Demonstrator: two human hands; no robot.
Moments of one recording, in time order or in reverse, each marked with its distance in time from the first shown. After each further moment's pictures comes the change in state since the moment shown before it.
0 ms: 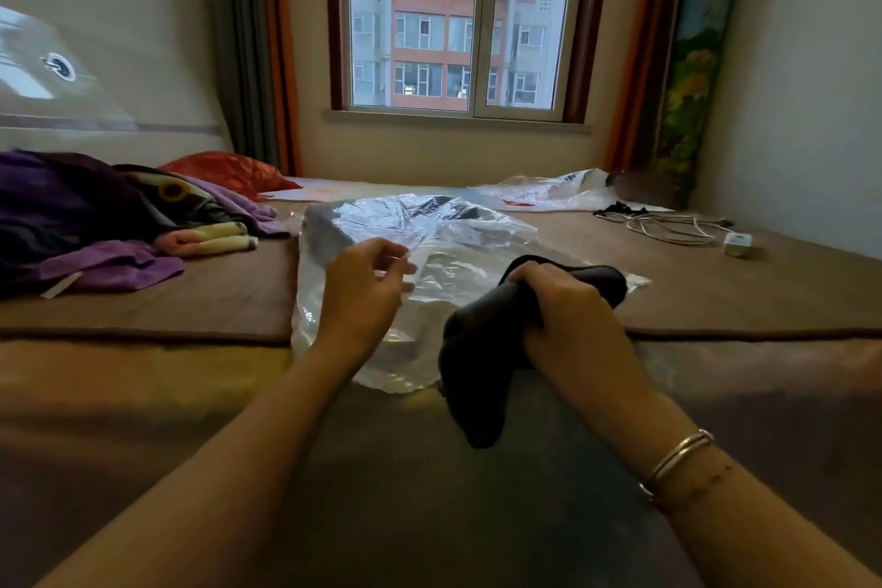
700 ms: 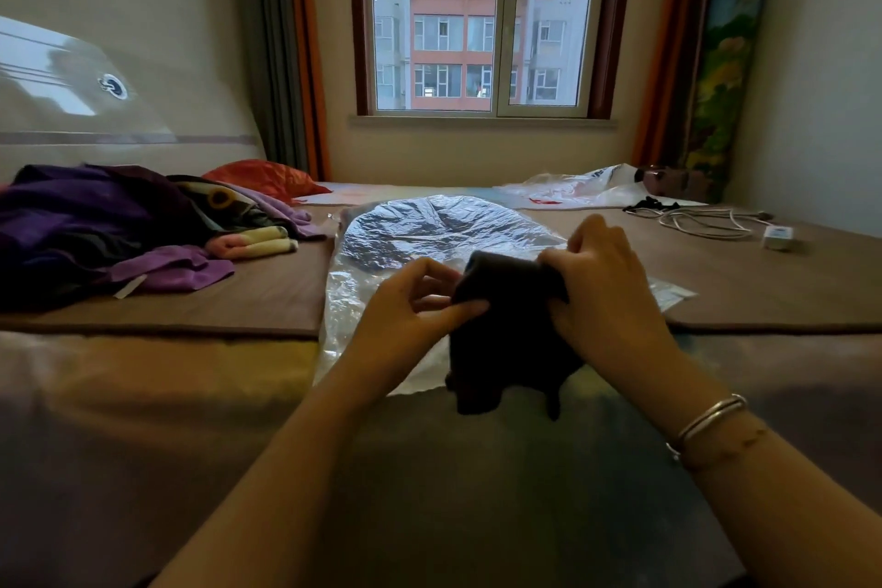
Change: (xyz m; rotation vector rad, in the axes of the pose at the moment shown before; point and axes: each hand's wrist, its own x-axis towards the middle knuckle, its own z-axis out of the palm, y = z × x) left_hand -0.048 0.026 -0.038 -0.136 -0.331 -0.019; right_hand 0.017 -0.021 -0.005 -0.325 0.037 -0.023
